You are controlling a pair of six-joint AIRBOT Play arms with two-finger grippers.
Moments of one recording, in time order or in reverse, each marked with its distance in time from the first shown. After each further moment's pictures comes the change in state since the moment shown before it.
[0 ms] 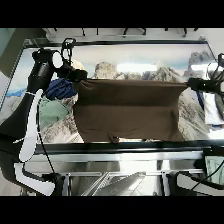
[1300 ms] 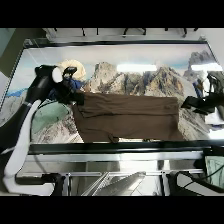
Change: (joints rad) left arm 0.028 0.201 -0.412 -0.085 -0.197 -0.004; right arm -0.051 0.075 -0.055 -0.082 0.565 0.093
